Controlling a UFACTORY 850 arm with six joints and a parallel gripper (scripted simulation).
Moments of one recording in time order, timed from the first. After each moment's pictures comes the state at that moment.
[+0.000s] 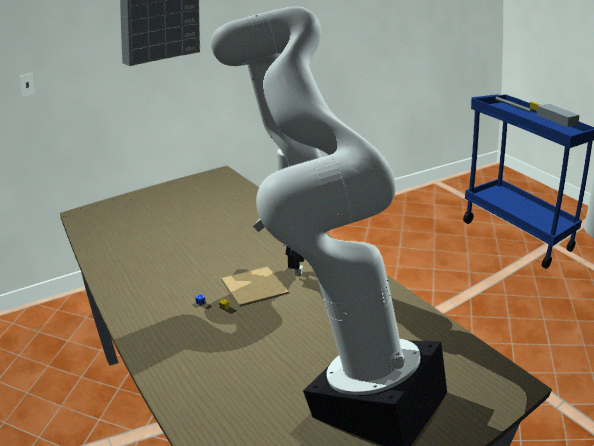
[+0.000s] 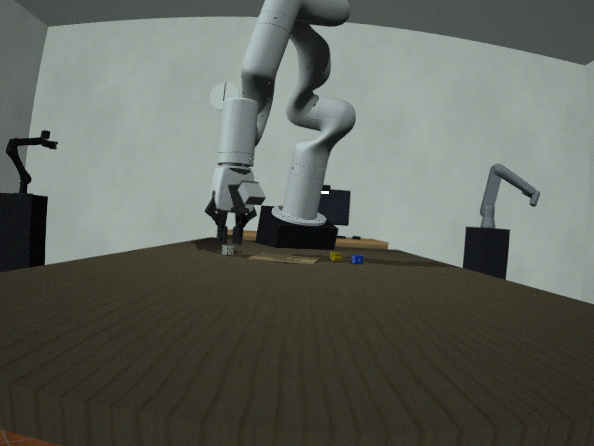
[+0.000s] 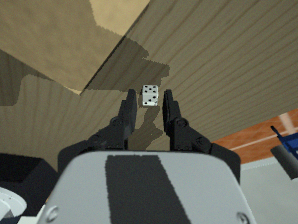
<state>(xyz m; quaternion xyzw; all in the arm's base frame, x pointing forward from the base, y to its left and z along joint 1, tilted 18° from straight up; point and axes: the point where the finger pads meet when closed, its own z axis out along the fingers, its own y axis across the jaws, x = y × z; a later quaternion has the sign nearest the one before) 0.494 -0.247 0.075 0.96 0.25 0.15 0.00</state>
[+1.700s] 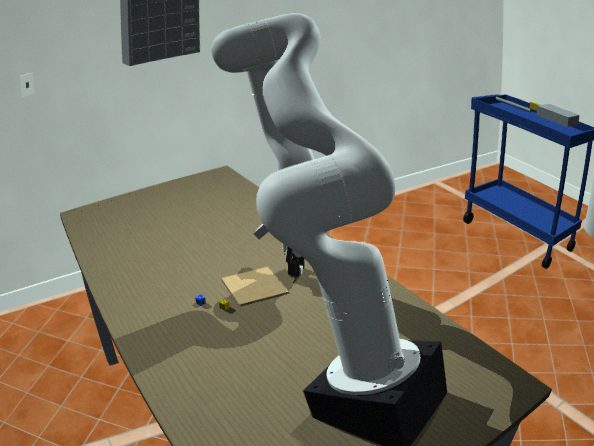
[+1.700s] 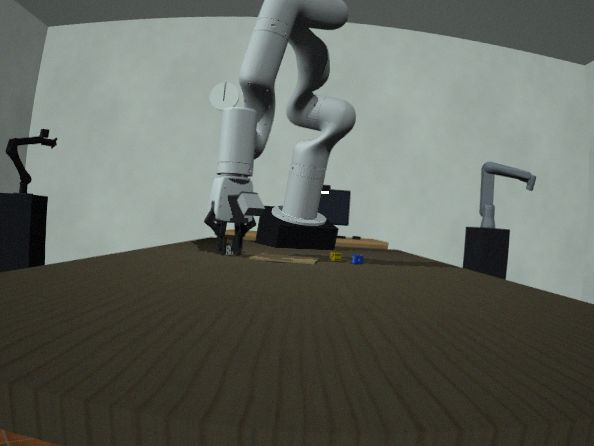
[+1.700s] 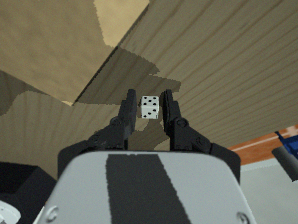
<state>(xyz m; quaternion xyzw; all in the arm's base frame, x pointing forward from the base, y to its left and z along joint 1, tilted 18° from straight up) 0.501 -0.245 0.053 0.96 0.25 0.15 0.00</state>
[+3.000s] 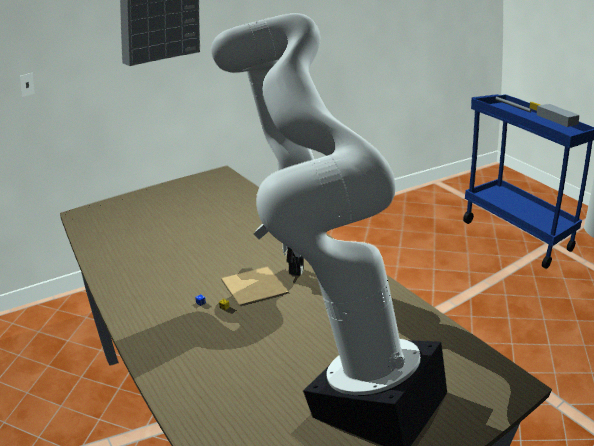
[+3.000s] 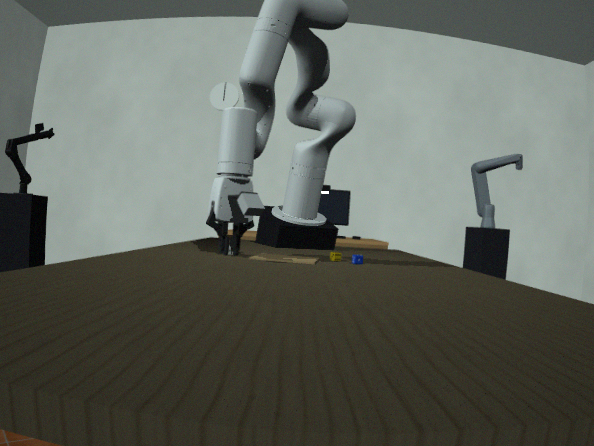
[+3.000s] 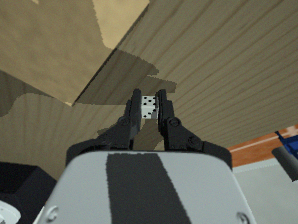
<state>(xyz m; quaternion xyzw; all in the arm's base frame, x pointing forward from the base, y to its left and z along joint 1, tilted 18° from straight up) 0.501 -0.245 0.053 0.96 0.25 0.15 0.00</state>
